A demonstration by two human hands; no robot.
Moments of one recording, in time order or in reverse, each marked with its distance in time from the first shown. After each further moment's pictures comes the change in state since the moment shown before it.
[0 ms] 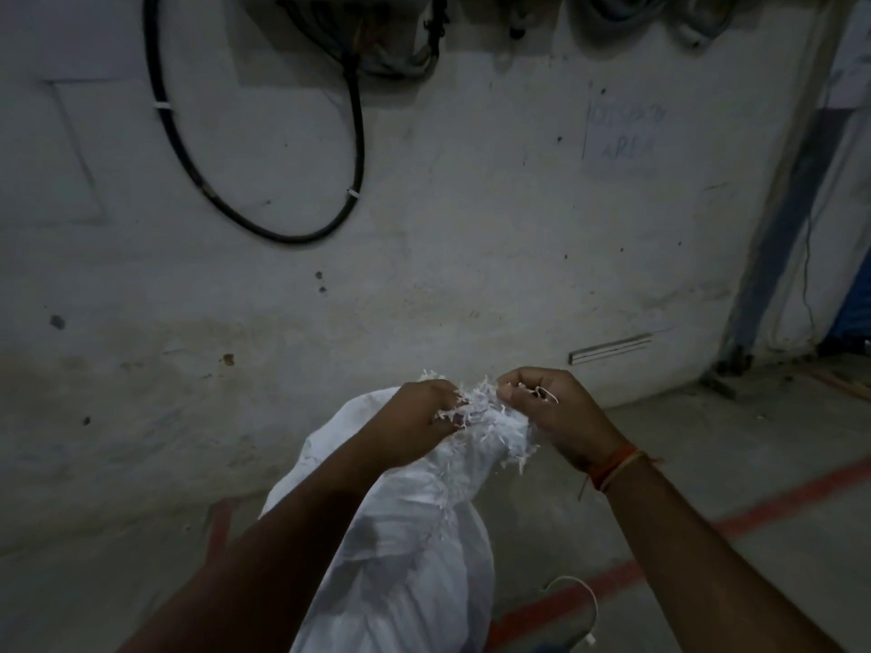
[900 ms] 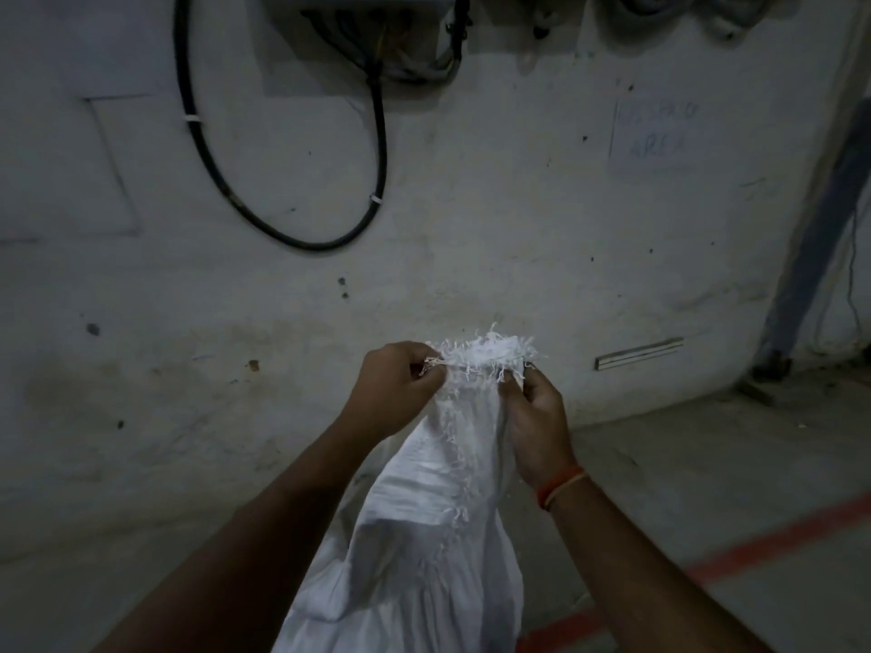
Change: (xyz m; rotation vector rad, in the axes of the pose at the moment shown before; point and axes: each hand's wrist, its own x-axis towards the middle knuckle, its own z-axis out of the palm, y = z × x) left_hand -0.001 -0.010 -0.057 -0.065 0.366 -0.252; right_hand 0.026 0.013 0.083 0.370 0.347 0.011
